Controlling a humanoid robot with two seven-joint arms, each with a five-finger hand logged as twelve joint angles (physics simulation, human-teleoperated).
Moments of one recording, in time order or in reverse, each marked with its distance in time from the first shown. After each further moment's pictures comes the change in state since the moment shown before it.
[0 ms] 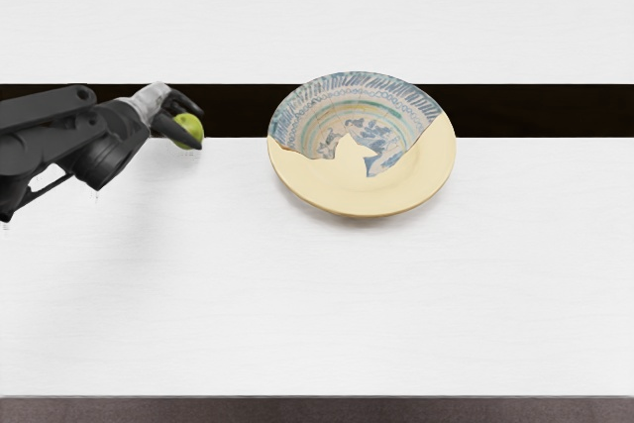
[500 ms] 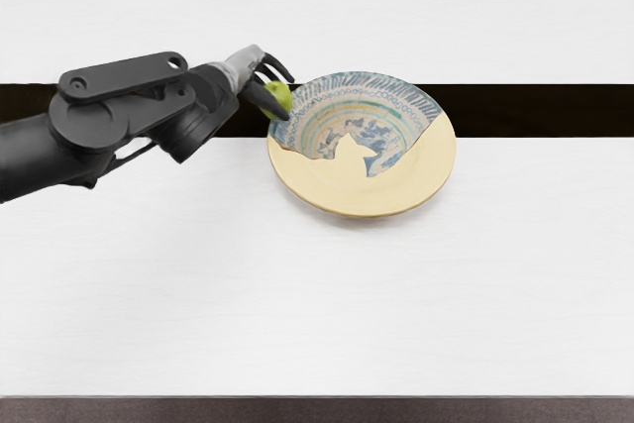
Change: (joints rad) left arm -0.139 -0.224 -0.004 0.046 -0.004 0.001 0.000; right arm 0.000 0.000 0.000 0.000 0.000 0.000 0.000
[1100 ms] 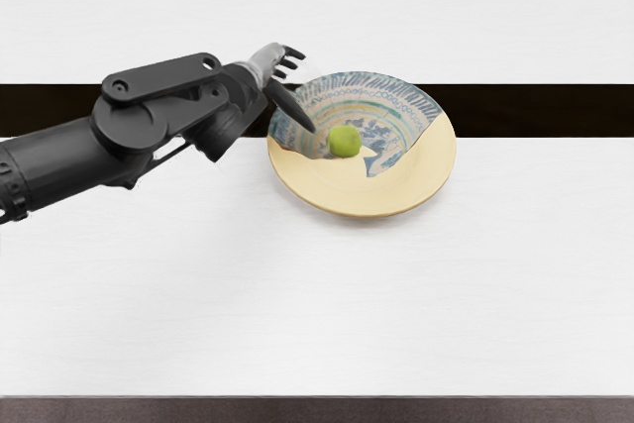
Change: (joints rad) left arm 0.006 -0.110 -0.038 0.128 -0.001 0.020 -0.005; right arm 0.000 0.000 0.000 0.000 0.000 0.000 0.000
